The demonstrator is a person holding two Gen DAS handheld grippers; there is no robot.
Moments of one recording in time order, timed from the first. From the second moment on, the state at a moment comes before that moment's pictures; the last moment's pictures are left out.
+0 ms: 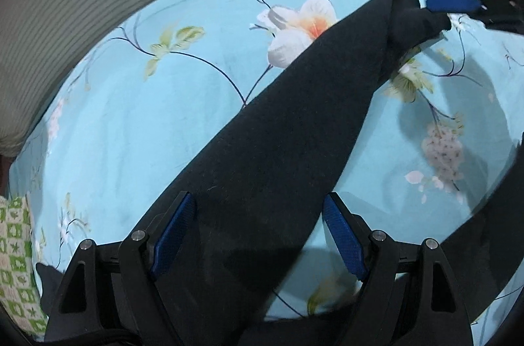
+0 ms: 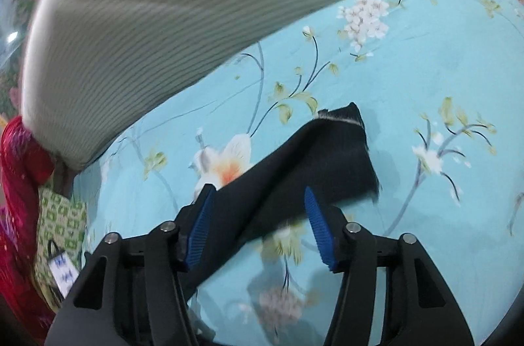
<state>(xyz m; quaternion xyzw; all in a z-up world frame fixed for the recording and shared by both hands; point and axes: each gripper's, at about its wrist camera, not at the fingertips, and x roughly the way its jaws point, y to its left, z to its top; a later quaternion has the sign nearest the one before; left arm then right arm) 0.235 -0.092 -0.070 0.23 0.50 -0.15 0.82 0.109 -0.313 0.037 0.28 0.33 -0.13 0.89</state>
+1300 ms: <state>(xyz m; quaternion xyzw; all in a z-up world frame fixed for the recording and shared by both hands) 0.200 -0.017 -0.002 0.07 0.53 -0.34 0.77 0.015 -0.312 0.028 0.36 0.33 -0.11 0.87</state>
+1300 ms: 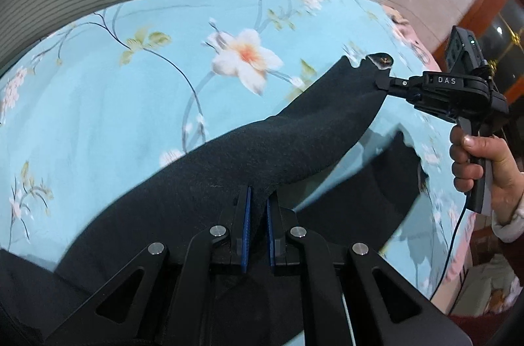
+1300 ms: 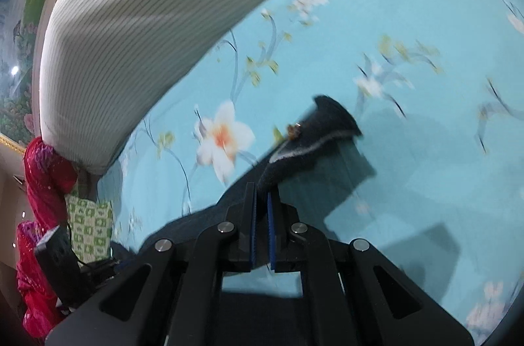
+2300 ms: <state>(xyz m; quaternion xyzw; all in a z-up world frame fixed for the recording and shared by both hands) 0.084 -0.006 -0.056 0.10 0.58 -0.31 0.74 -0.111 -0.259 -0.040 0.36 0.38 -0.17 0.83</state>
